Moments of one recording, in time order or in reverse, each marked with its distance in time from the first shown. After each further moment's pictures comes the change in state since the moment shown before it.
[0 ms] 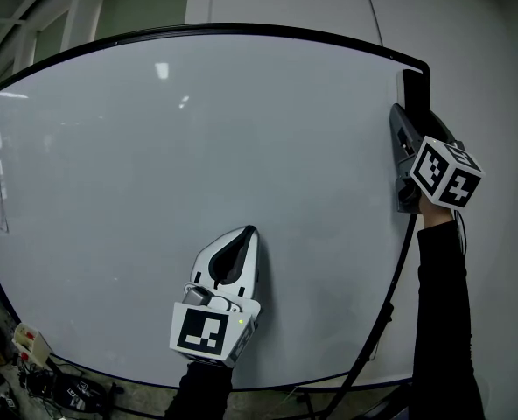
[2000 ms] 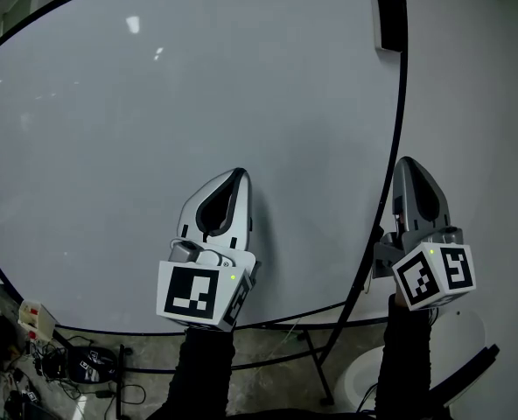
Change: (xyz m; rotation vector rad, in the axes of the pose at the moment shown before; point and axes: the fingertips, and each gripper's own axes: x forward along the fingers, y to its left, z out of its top) left arm -0.040 -0.030 0.014 -0.047 0.053 -0.016; right arm -0.227 0.080 -0.048 0.076 0.014 0.023
